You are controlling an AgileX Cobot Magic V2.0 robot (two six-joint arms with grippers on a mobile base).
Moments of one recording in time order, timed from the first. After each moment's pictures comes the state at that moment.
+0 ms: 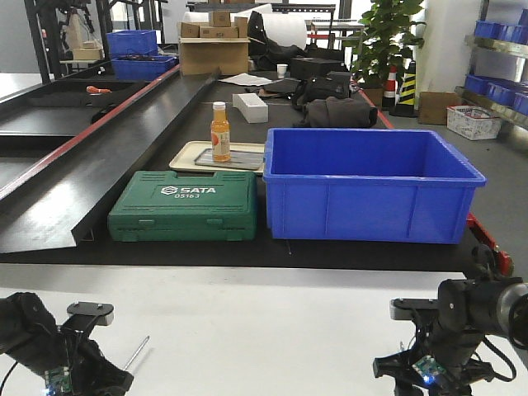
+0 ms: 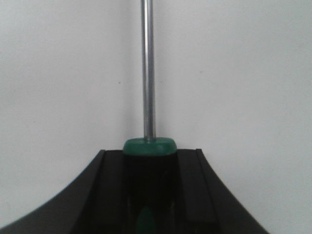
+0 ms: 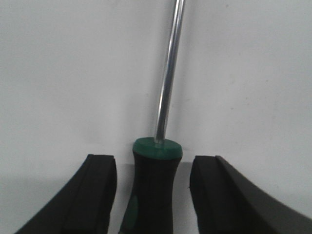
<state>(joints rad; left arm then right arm) -0.05 2.15 -1.34 -0.53 0.63 0.62 0.07 2.12 -1.39 0.02 0.72 0.07</state>
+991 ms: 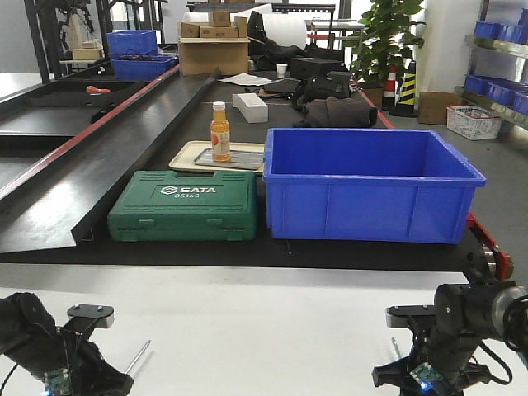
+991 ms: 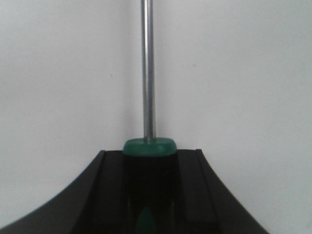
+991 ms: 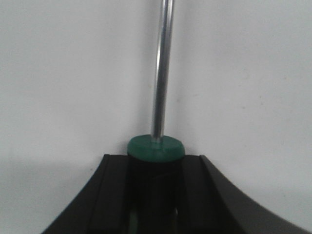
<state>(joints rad) -0.05 2.13 -1.33 -0.54 0.66 0.62 0.07 2.13 -1.40 0.03 0.73 0.00</state>
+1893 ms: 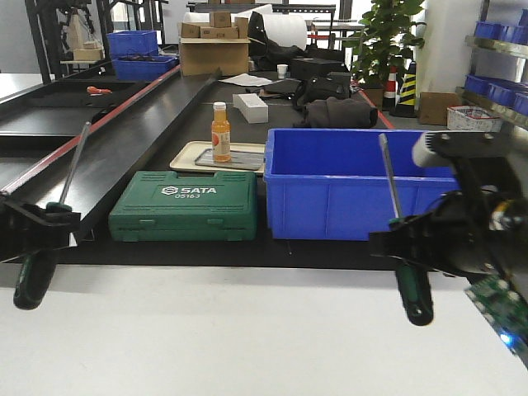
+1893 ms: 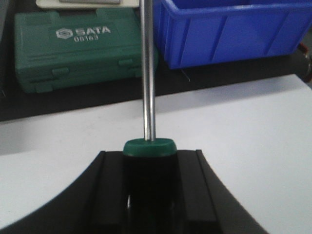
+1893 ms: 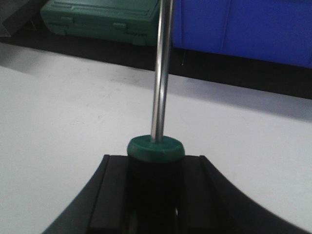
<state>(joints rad) -0.08 1.24 -1.12 -0.71 0.47 0.62 0.27 1.30 -1.21 0.08 0.53 0.02</state>
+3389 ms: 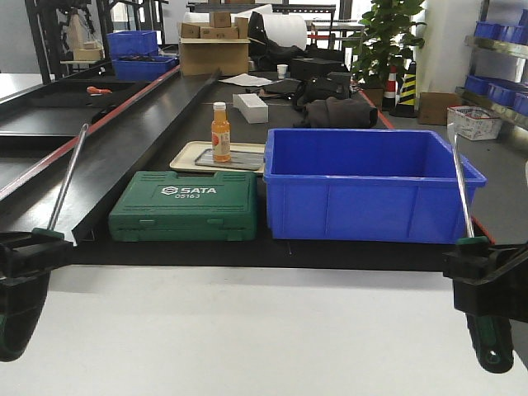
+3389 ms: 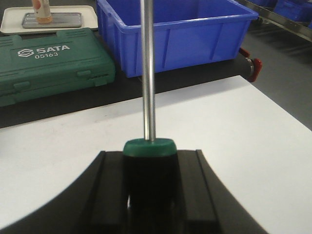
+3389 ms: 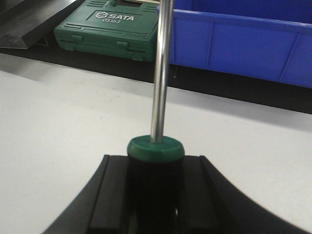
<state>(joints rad) -0.14 1.02 -0.99 -0.75 0.56 0.66 0.27 0.98 -1.03 0.06 0.58 0.00</state>
